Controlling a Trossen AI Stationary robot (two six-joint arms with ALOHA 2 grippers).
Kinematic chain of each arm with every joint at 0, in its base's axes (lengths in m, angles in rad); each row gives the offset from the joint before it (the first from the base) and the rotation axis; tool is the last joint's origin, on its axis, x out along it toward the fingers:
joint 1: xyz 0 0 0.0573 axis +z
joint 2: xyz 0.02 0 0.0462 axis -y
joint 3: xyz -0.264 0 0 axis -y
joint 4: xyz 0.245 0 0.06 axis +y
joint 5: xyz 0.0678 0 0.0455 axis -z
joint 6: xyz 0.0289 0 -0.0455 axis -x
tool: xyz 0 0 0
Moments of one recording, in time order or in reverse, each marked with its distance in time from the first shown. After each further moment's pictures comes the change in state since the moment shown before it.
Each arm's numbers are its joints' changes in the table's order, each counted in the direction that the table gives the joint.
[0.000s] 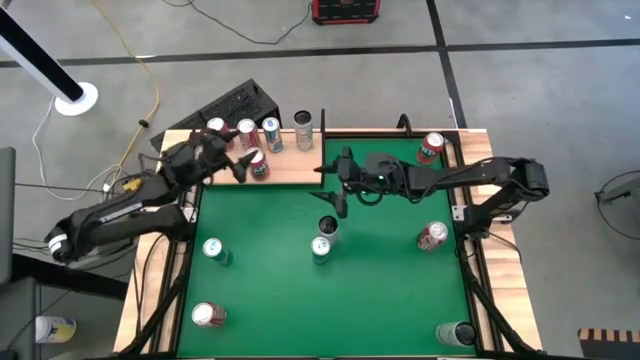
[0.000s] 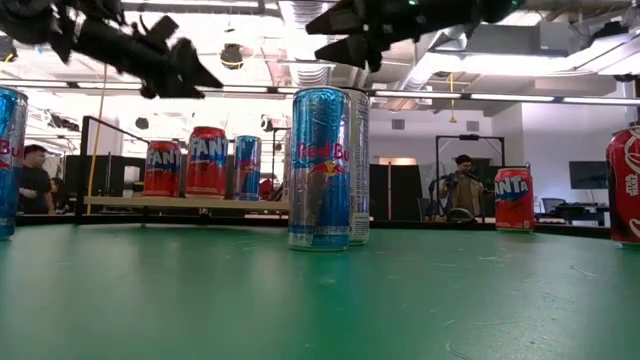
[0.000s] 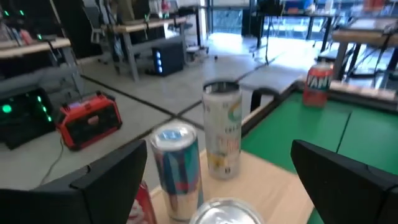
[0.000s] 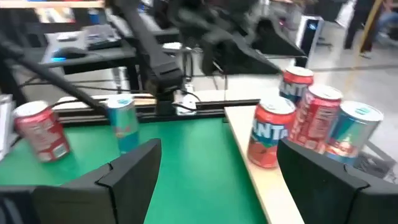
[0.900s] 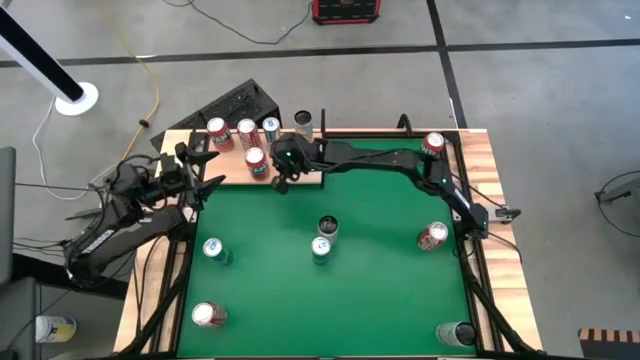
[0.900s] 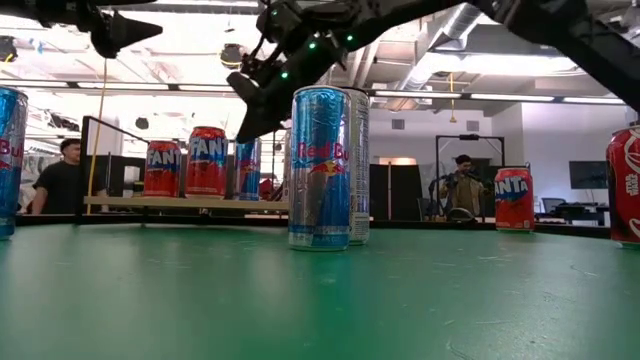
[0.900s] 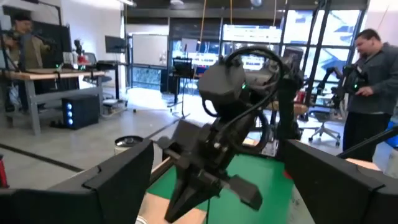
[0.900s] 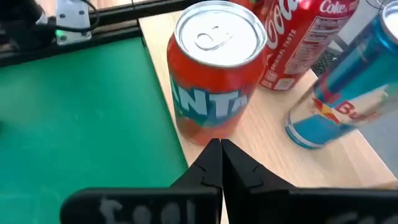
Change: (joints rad) left arm -0.001 0.541 0.022 0.324 0.369 0.179; right arm -0.124 -0.792 1.041 0.708 0.095 -0.055
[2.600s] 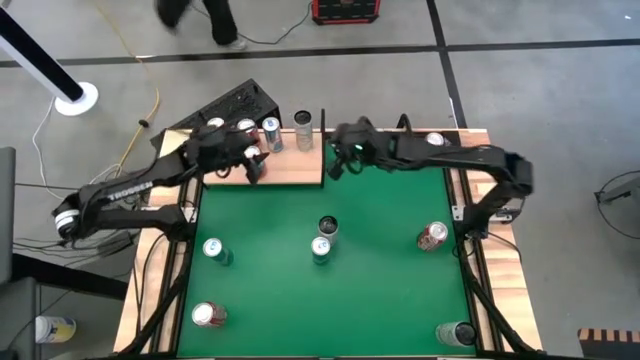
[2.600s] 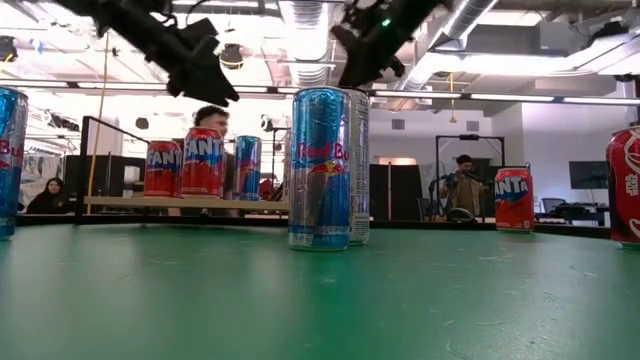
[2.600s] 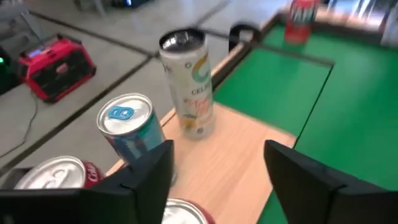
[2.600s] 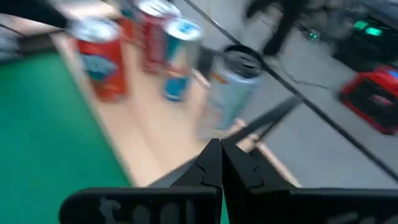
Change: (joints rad) left arm -0.065 -0.863 0.302 0.051 -0.350 -0.187; right arm -0.015 0.713 -0.700 -0.088 0.278 -0.029
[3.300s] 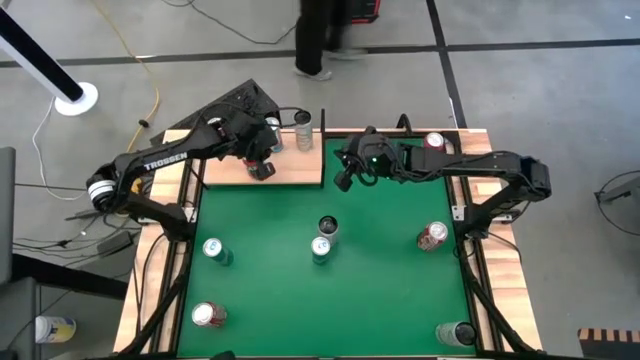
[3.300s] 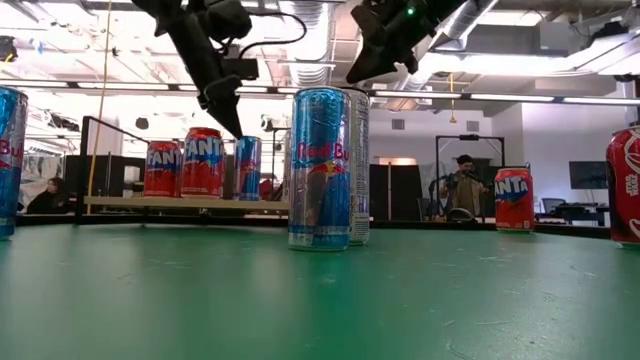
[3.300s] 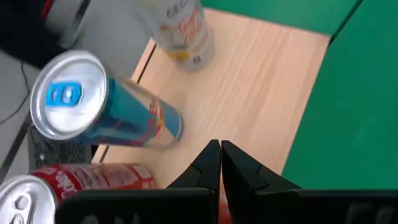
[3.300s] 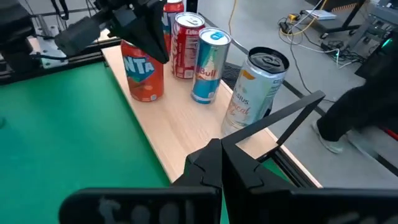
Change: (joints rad) left arm 0.032 -0.401 0.347 0.418 0.000 -0.200; right arm 0.050 0.107 -0.158 -0.098 -0.009 -0.001
